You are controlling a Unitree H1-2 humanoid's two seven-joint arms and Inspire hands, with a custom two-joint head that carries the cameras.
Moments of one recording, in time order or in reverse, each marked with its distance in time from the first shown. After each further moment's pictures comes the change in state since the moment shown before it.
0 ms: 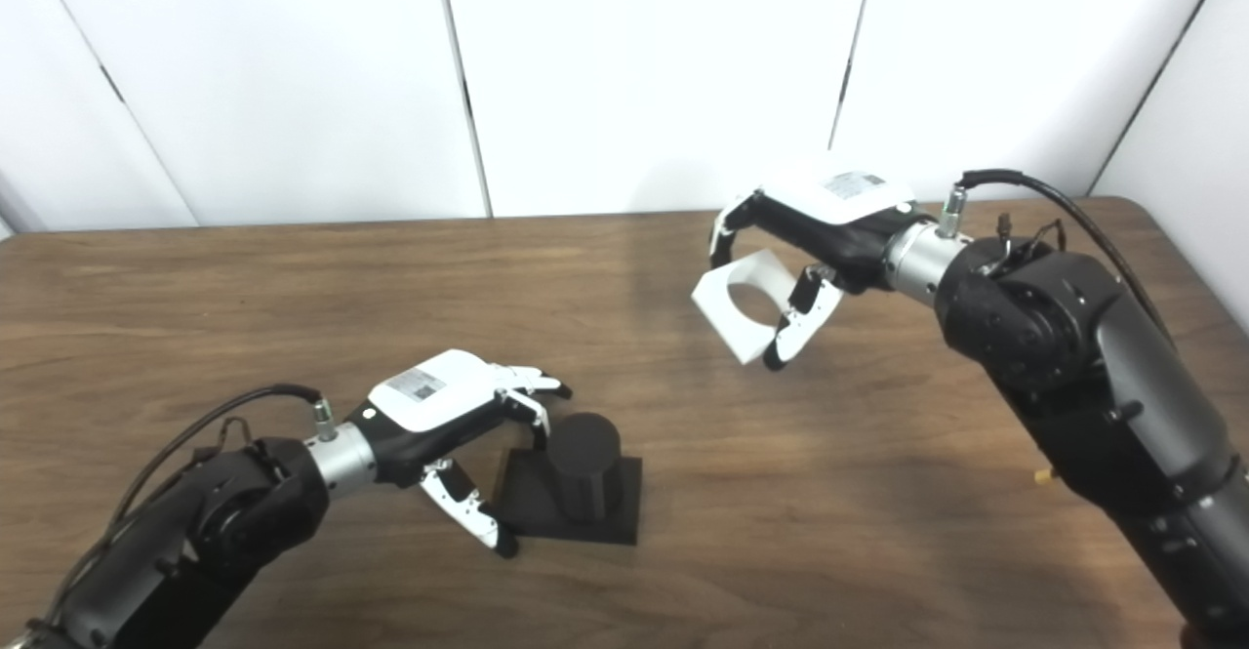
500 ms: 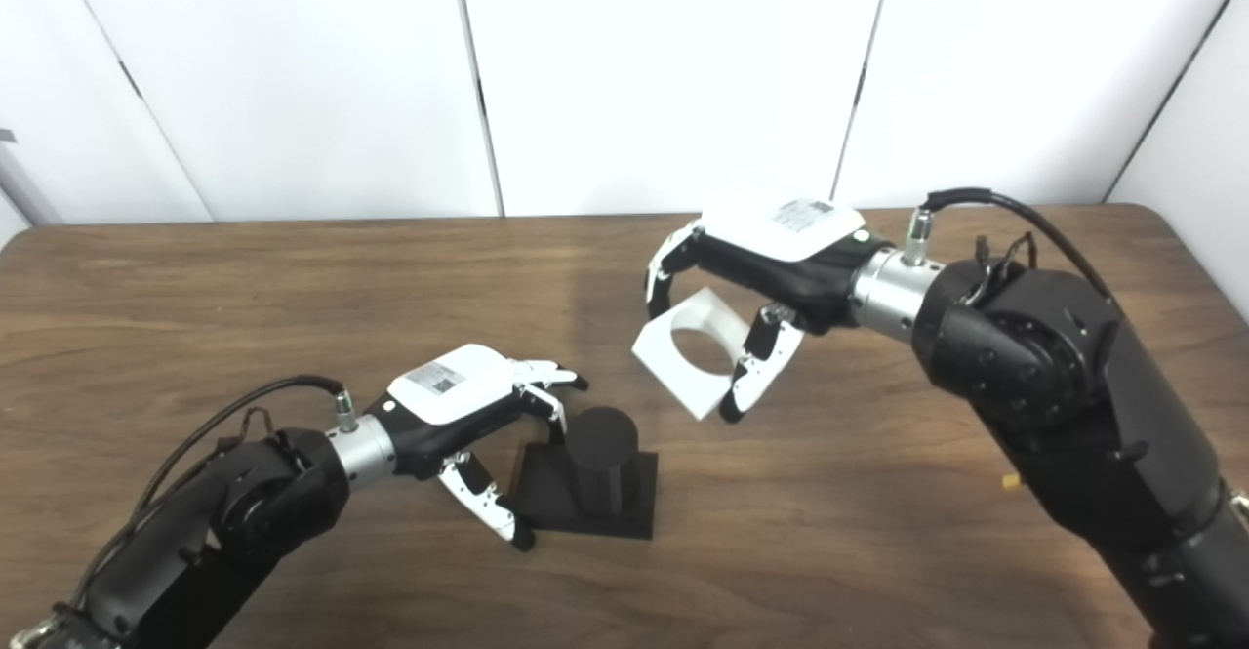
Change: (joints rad) left arm -0.006 -0.009 -0.006 0.000 0.007 0.019 -0.003; right arm -0.017 0.066 0.036 -0.131 0.055 0.015 0.114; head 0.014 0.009
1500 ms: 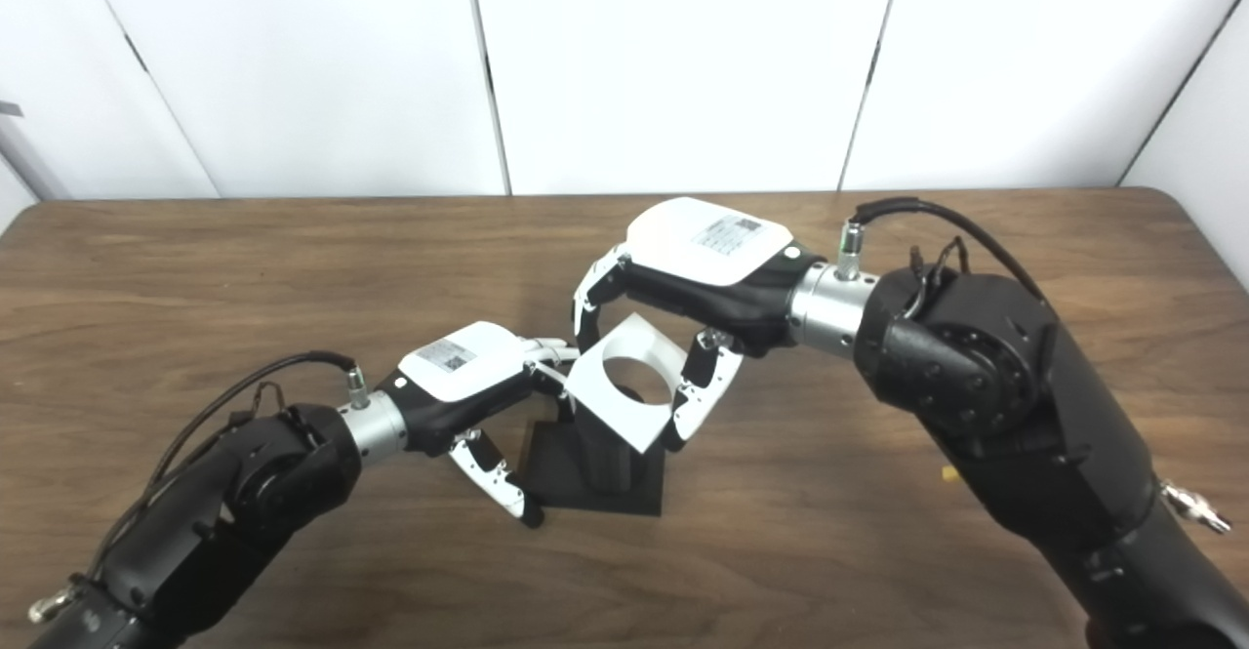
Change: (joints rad) left arm -0.002 -0.008 -0.003 -0.007 0.013 0.015 -0.004; right arm -0.007 0.093 0.055 -0.002 0.000 -0.020 0.029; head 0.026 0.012
